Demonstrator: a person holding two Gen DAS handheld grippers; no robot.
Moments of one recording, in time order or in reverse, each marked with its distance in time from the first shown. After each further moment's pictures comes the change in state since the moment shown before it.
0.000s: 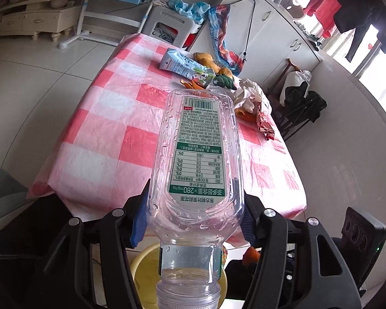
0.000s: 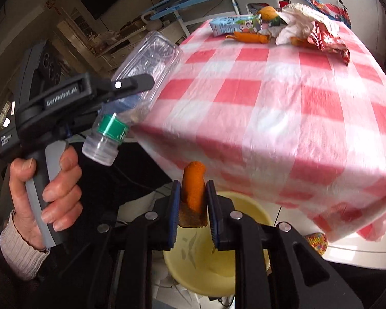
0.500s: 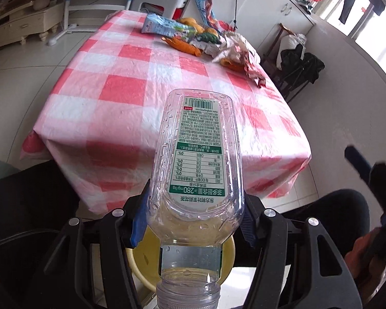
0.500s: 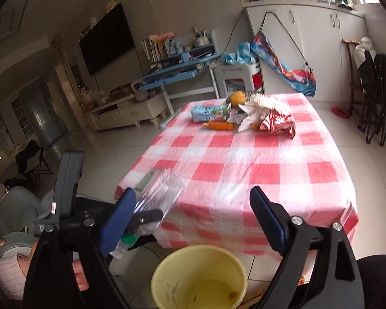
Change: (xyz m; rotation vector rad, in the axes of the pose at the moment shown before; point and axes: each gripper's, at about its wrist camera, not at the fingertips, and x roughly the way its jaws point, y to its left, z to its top) left arm 0.005 -0.030 -0.062 0.126 0.163 0.037; right arm -0.090 0.007 -0.007 -0.032 -0.480 -0.147
